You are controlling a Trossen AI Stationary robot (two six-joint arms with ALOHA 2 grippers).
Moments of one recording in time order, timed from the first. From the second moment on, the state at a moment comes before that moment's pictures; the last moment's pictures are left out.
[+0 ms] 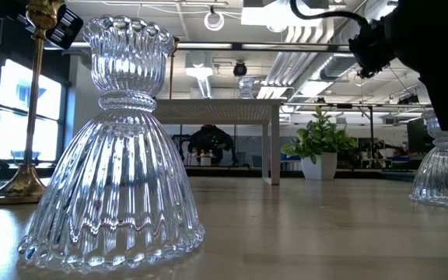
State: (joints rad) left arm -0.17 0.48 0.59 -0.53 0.30 -0.03; right arm 0.45 1.62 1.13 -1.07 0.00 1.27
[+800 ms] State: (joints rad) left arm -0.17 0.48 0.59 -0.53 0.30 -0.03; right arm 0.44 1.67 1.13 -1.03 -0.03 1.20
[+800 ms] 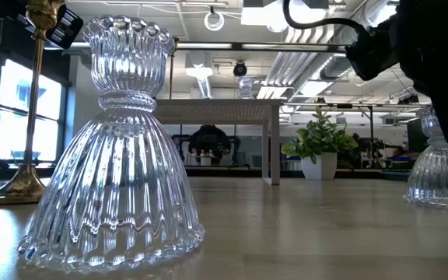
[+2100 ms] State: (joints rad) left arm -0.17 0.48 0.59 -0.53 0.30 -0.03; right arm 0.43 1.67 1.13 -0.99 0.02 1.15
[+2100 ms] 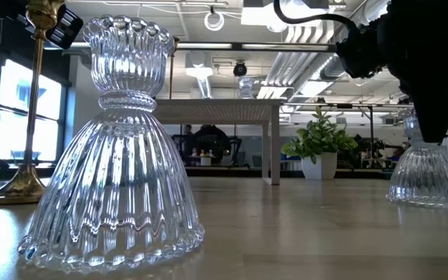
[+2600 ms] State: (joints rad) left arm -0.17 0.48 0.59 -0.53 0.30 -0.03; right arm 0.40 1.67 1.13 -0.96 0.02 1.11
